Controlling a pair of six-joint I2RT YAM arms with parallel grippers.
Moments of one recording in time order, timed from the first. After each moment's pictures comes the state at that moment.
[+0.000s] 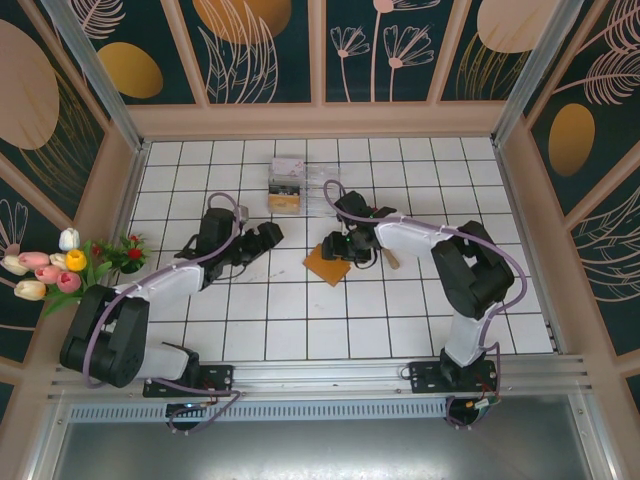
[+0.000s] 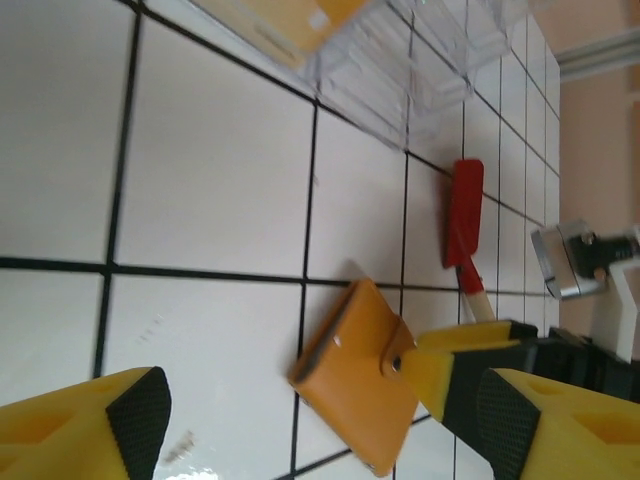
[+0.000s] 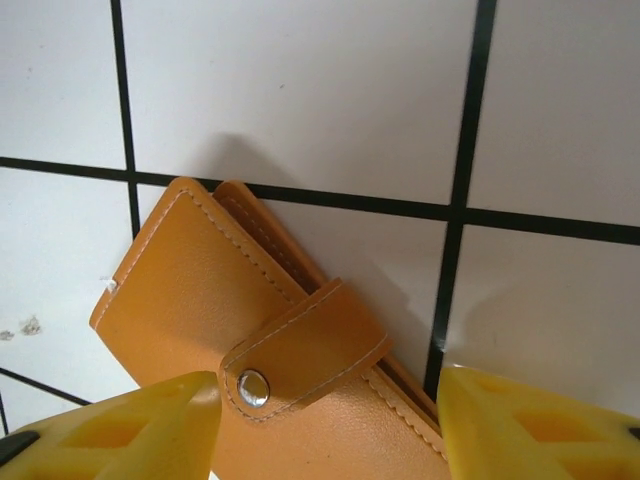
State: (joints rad) left arm -0.36 1.38 0.59 0.11 0.42 -0.89; right arm 0.66 1.82 1.13 -0.49 -0.21 0.61
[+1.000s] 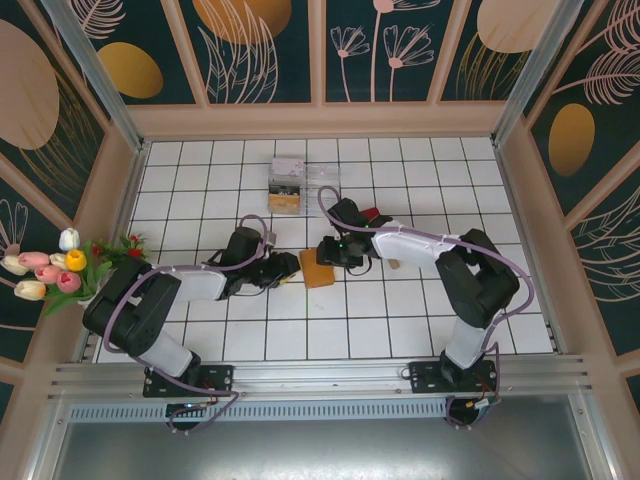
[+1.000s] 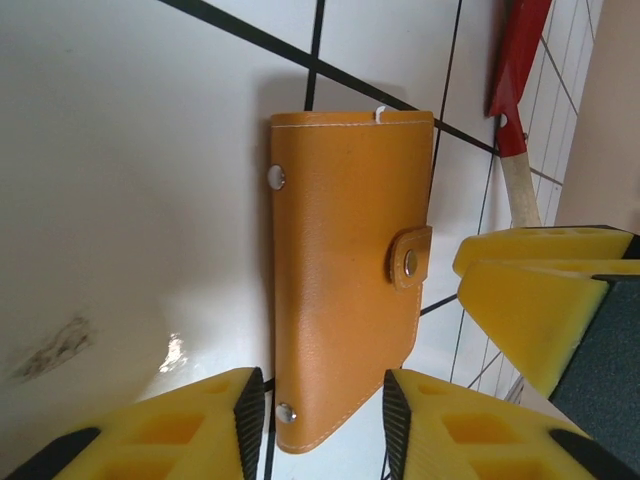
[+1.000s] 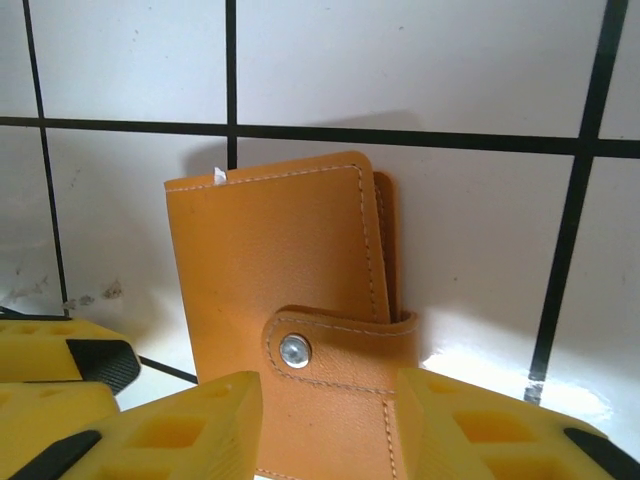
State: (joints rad) left arm -0.51 1.58 0.52 0.31 0.55 -1.03; right arm 0.74 1.77 1.10 -0.43 -0.20 0.71
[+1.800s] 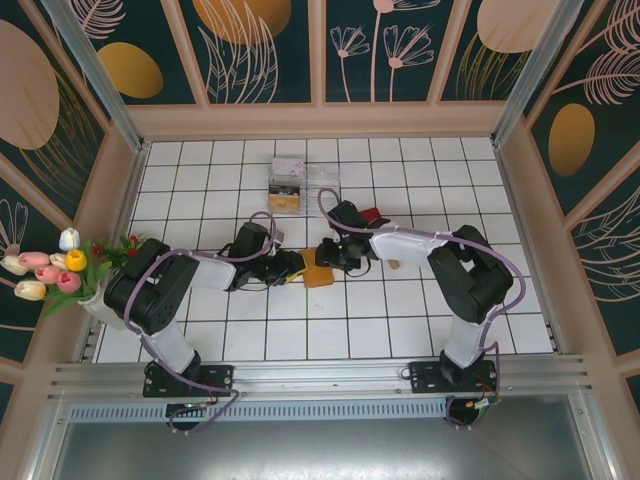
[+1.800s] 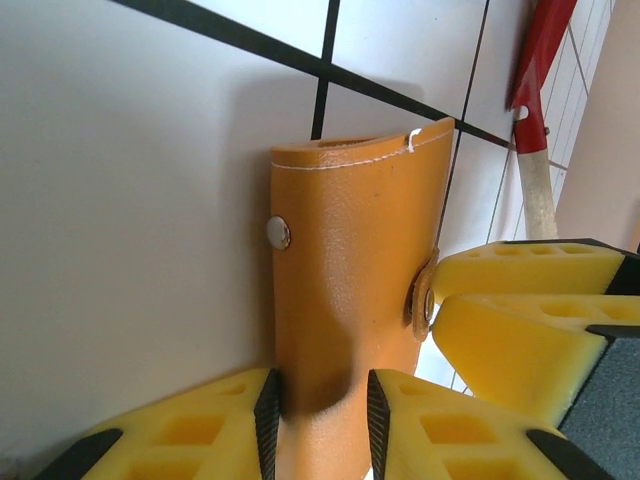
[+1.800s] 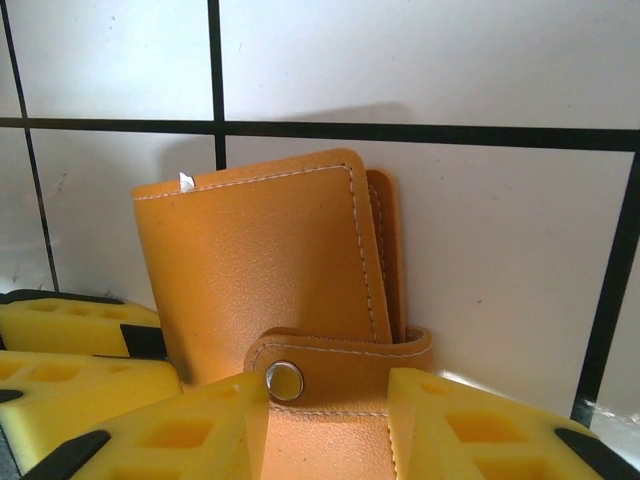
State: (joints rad) left arm -0.50 1.73 0.60 0.34 0.63 -1.03; right arm 0.73 1.81 1.07 -0.36 -0.25 0.74
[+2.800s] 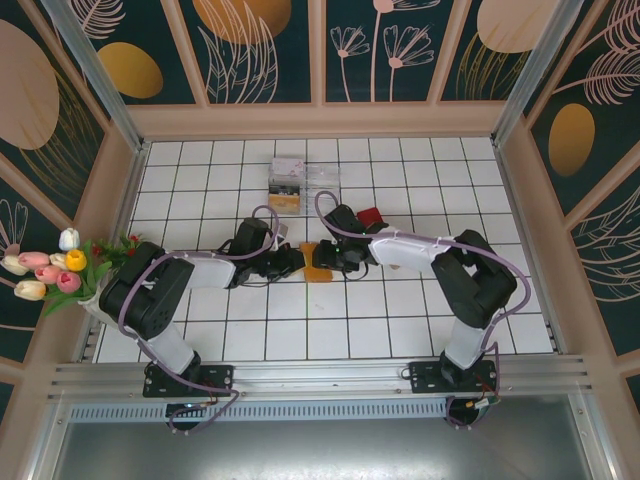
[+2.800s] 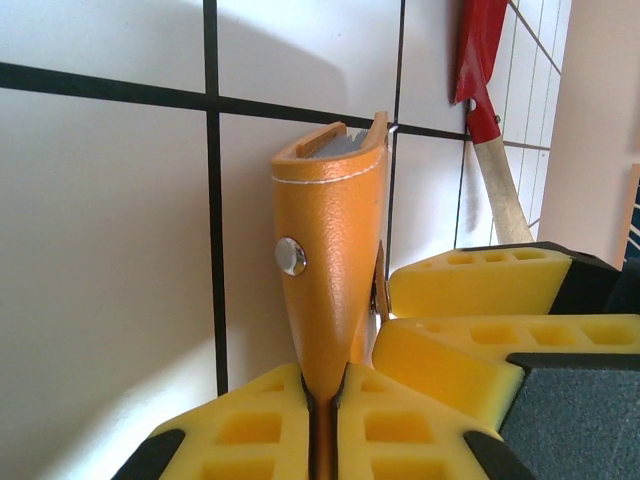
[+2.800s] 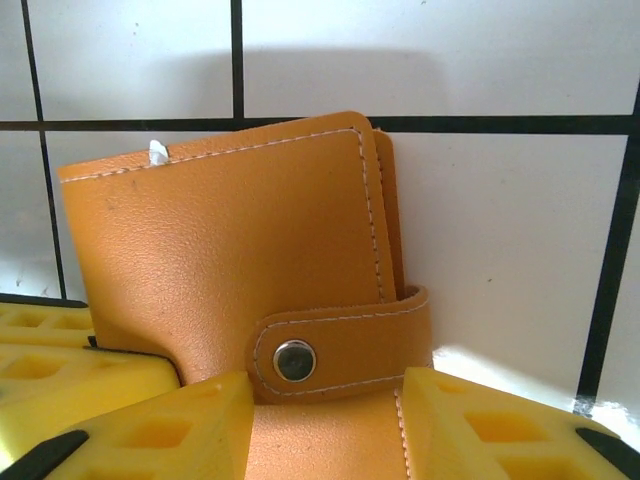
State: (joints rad) left arm -0.51 1.69 0.62 0.31 0.62 -0.94; right arm 0.77 1.77 1.06 -0.36 -0.16 0.77
